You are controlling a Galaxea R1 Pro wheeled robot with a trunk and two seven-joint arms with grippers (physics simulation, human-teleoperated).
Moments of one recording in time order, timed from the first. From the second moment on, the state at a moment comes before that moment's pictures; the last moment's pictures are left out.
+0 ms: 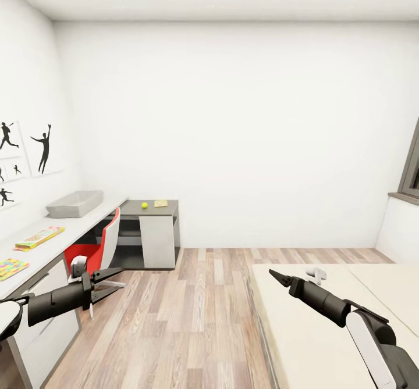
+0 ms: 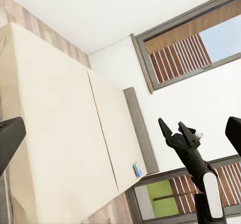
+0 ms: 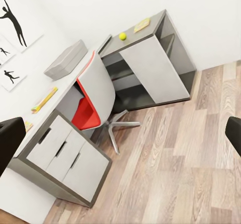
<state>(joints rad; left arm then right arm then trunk) -0.27 0.55 -0.01 -1.31 1.45 0.99 -0.36 -0.25 -0.20 -0.11 -1.38 -0.62 0.63 0.48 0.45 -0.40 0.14</state>
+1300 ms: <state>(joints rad) -0.27 0.55 -0.01 -1.31 1.45 0.99 -0.36 -0.25 -0.20 -0.11 -1.38 -0.62 0.63 0.48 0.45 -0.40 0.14</state>
